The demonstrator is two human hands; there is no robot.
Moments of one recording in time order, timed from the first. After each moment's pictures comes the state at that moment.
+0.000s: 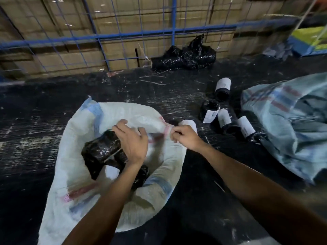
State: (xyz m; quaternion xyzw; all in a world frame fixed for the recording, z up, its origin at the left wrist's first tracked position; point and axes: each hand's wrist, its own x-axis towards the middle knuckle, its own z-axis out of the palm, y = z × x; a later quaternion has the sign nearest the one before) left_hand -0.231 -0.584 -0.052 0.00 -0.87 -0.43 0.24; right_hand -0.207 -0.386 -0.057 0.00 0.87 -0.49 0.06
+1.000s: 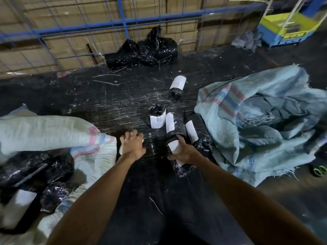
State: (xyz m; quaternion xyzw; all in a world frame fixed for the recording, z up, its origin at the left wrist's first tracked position) left_hand -0.253 -0.325 -0.135 -0.18 -0.98 0.00 -0.11; right_hand -0.158 -0.109 -0.150 0.20 0.87 -0.37 0.24
